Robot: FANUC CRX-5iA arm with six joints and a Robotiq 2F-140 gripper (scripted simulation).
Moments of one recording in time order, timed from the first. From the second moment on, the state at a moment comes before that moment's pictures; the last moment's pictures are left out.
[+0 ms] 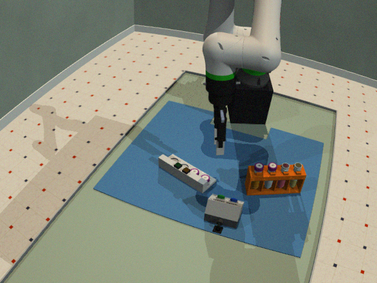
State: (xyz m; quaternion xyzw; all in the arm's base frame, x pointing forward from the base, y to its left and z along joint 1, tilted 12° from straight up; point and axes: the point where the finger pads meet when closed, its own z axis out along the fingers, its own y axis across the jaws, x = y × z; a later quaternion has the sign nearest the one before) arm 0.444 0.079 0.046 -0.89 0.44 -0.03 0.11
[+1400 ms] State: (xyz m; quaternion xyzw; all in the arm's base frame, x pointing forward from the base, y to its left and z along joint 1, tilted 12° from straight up) arm 0.408 0.230 0.035 -0.73 0.67 -0.03 0.10
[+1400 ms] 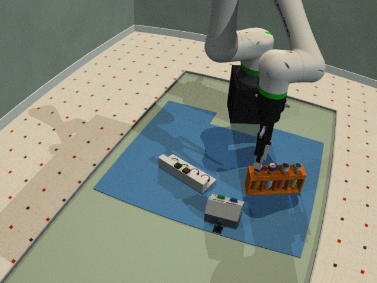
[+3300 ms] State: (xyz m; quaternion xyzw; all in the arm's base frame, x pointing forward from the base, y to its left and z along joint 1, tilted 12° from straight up) arm 0.412 0.233 0.012 -0.81 0.57 -0.05 0.09
